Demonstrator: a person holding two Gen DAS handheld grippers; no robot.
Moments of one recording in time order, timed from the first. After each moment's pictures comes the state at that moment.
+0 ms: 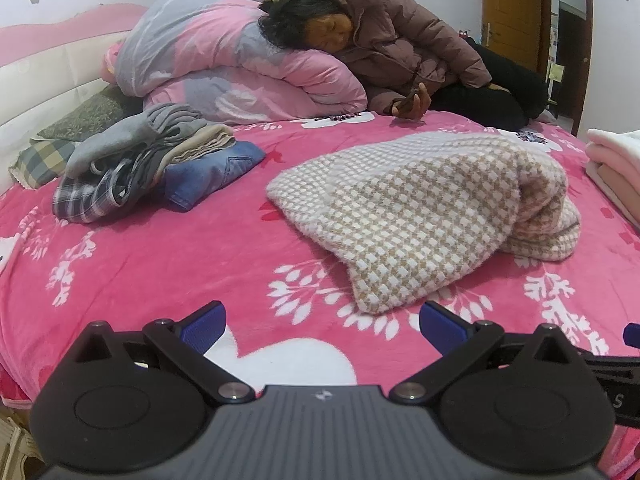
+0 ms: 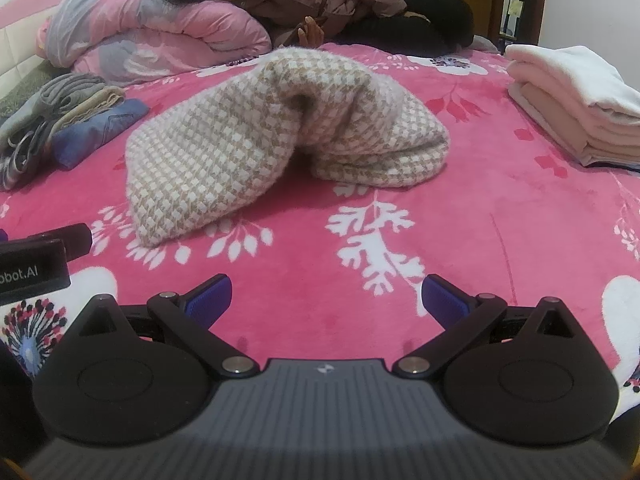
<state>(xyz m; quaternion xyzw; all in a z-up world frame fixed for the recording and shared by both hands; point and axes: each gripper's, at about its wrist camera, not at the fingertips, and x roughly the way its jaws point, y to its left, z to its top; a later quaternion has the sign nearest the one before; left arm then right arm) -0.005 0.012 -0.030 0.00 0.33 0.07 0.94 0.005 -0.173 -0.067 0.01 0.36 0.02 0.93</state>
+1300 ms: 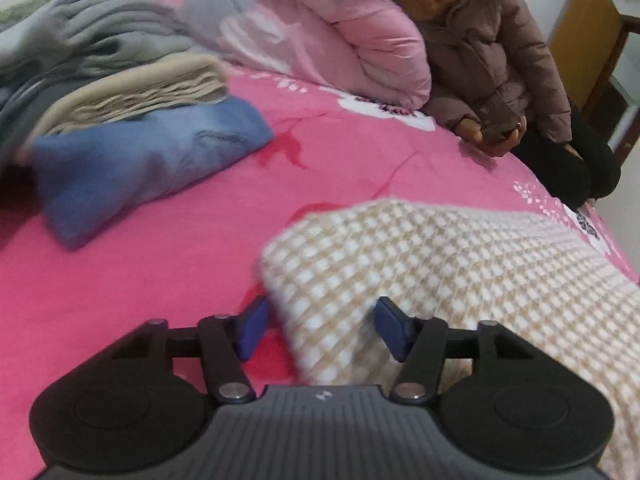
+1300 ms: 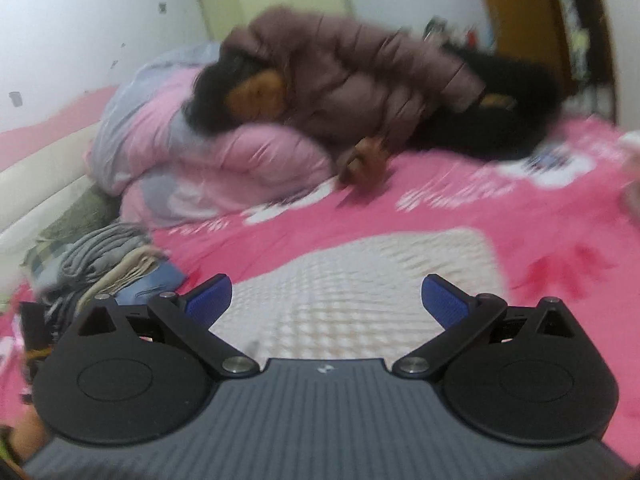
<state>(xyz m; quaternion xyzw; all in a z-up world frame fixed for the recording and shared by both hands) 0.254 0.117 -0.105 -0.15 0.36 0.05 0.92 0.249 -0.227 -0.028 0.11 0.26 0.18 0.94</state>
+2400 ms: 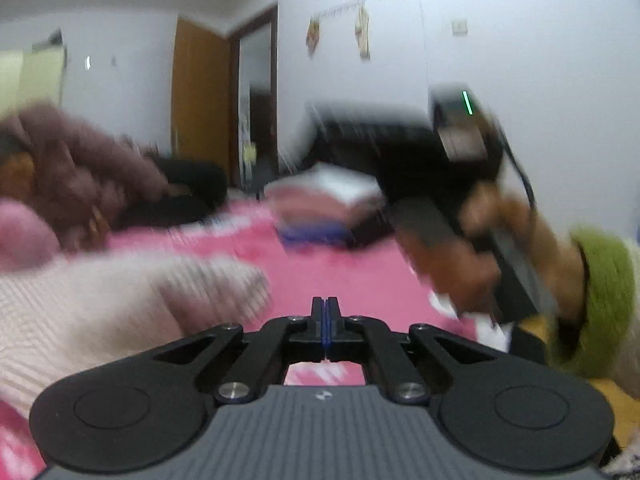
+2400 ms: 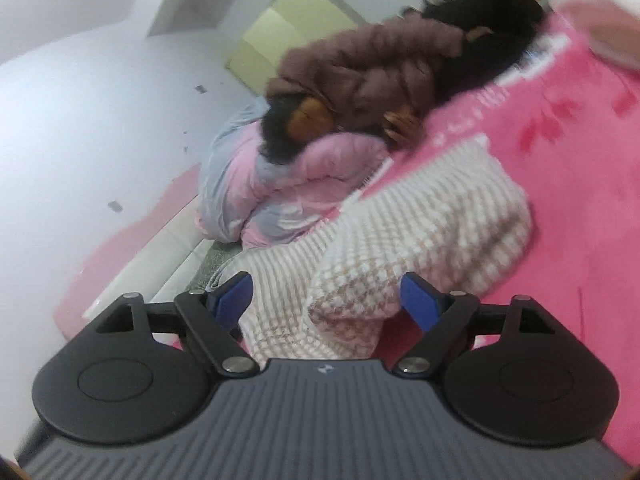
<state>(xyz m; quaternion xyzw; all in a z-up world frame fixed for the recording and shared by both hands) -0.032 -0.079 -0.065 0.05 0.15 -0.39 0.91 0.062 -0.340 -0.047 0.31 0.22 0.28 0.88</state>
